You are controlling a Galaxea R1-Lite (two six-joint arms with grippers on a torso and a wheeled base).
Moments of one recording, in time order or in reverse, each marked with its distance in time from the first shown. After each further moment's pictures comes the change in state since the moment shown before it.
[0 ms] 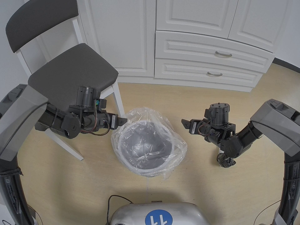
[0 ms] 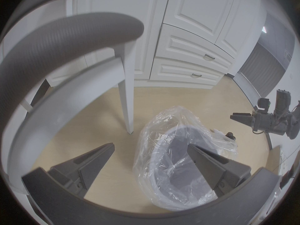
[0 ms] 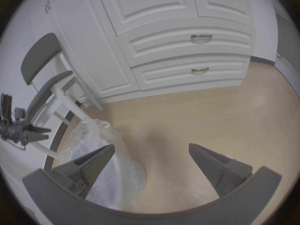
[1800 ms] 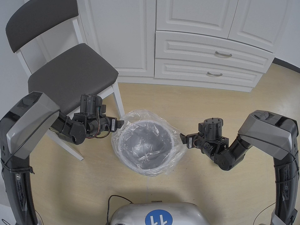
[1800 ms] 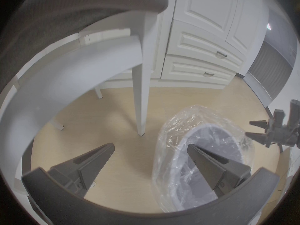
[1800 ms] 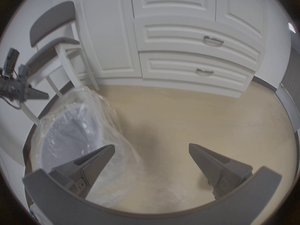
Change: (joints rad) left arm 0.027 0.124 -0.020 -0.141 0.081 0.012; right arm 0.027 0.107 0.077 -0.145 -0.088 -0.203
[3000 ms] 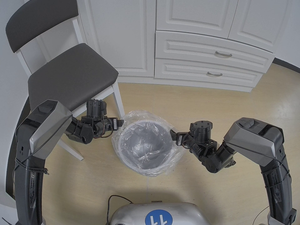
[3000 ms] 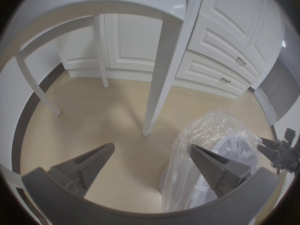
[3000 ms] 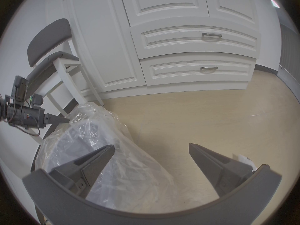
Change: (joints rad) left arm 0.032 0.200 -0.220 0.017 0.030 -0.142; right arm 0.044 0.144 -0.162 -0.092 -0.002 0.140
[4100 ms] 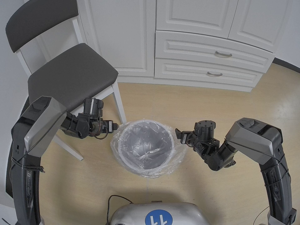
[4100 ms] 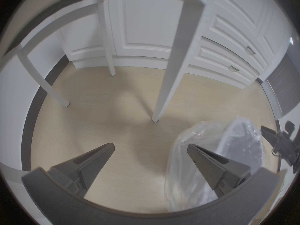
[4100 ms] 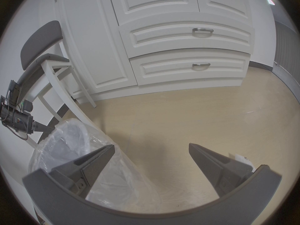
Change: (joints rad) left arm 0.033 -0.032 -0.032 0.217 0.024 0.015; right arm -0.048 0.039 -0.037 0.001 0.003 0.015
